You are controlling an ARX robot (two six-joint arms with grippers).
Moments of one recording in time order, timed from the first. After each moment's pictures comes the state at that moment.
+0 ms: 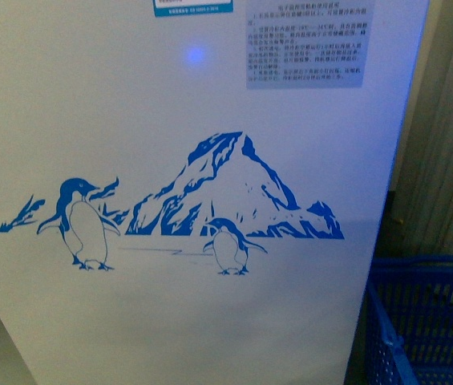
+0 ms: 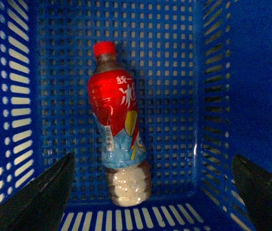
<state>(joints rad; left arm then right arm) 0.00 0.00 0.01 0.00 0.00 0.00 -0.32 2.32 0.57 0.71 0.06 -0.24</state>
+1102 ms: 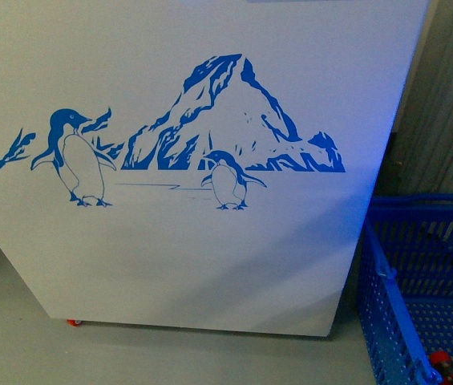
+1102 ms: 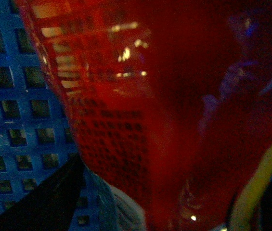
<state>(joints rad) 0.00 0.00 0.01 0.00 0.00 0.00 -0.27 2.96 1.12 0.47 0.08 -0.18</state>
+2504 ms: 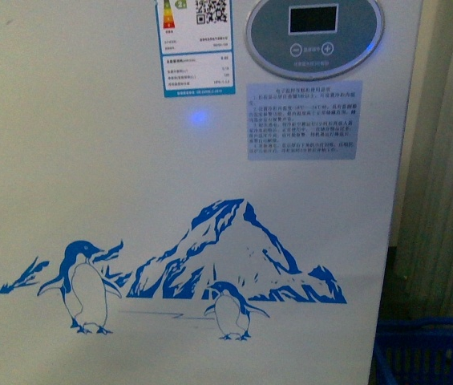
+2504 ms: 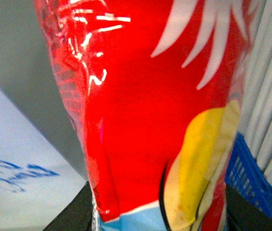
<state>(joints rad) 0.00 0.00 0.01 0.00 0.00 0.00 -0.16 0.62 0.69 -0.16 -0.05 0.20</state>
